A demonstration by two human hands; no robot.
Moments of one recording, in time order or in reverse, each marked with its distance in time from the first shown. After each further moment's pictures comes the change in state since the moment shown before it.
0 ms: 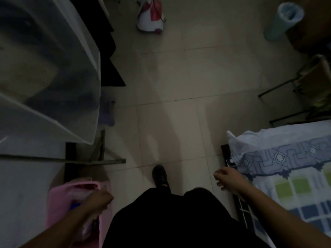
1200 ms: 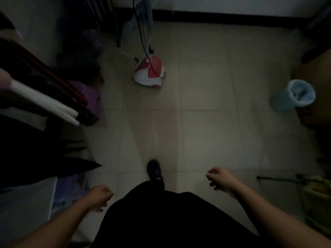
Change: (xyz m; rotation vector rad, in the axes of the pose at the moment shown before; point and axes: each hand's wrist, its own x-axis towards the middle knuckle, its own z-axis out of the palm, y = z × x) left_hand 0.203 0.574 -0.206 -0.025 -0.048 -0.020; right_hand 0.334 -0.509 -0.330 -0.147 -0.069 -0.044
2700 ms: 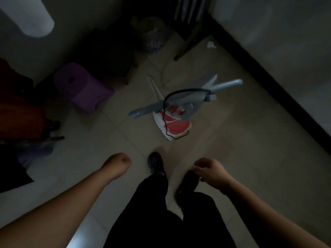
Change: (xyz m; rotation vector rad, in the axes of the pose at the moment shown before) left_hand 0.264 0.583 -0.262 -0.651 0.222 -0.119; right_hand 0.463 -0.672 -0.266 -0.772 -0.336 -0.362
